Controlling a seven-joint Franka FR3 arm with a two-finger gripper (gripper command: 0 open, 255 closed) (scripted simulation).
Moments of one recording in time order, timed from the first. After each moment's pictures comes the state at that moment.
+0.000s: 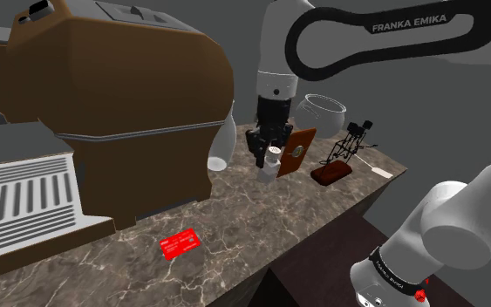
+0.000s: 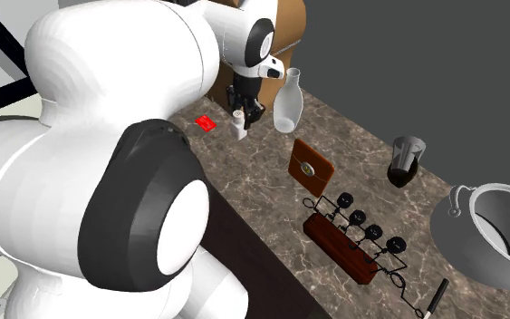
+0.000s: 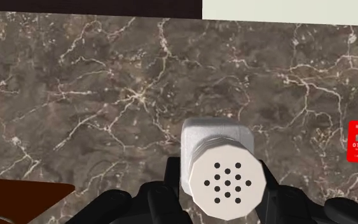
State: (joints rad) arm 0.16 -0.22 0.35 -2.17 0.17 1.77 0.46
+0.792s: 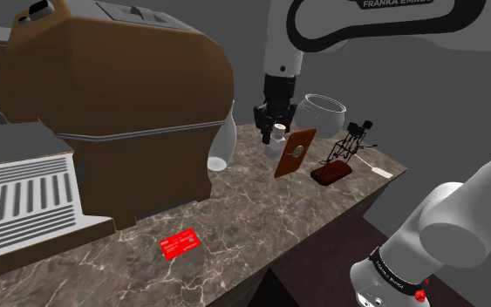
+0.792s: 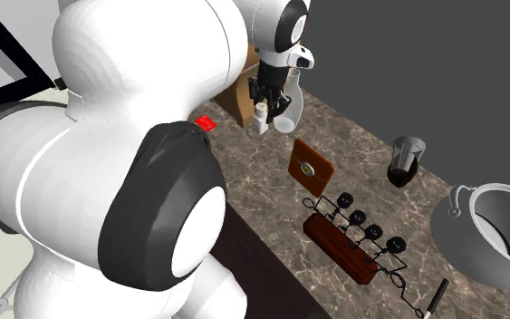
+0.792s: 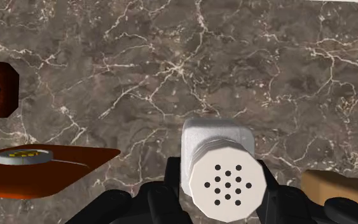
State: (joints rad) arm 0.10 -0.18 0.28 -2.05 0.12 1.67 0.36
